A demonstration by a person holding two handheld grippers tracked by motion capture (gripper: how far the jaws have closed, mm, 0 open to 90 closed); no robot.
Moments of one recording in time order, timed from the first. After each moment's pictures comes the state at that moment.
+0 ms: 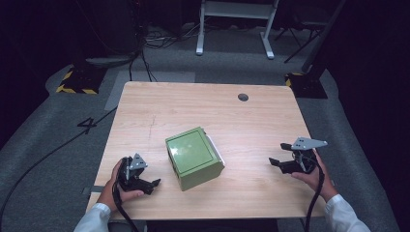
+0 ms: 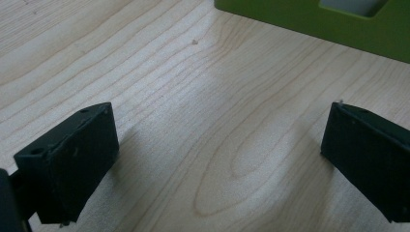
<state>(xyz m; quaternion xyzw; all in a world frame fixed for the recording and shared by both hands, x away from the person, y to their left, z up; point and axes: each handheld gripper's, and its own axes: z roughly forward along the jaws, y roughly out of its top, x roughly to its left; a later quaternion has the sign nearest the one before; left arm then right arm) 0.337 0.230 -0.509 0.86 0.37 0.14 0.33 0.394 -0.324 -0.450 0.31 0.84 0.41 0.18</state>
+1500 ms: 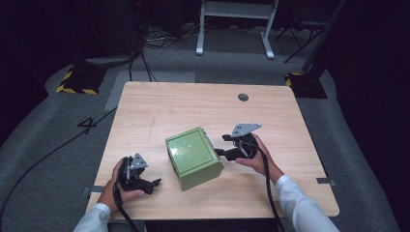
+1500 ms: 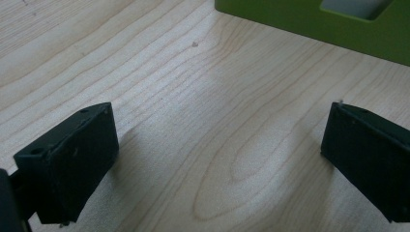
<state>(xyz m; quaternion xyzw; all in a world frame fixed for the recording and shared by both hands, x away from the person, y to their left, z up) 0.337 0.229 -0.509 0.85 0.38 0.14 0.33 0.435 -0.152 -0.447 0.21 0.87 0.43 0.11</state>
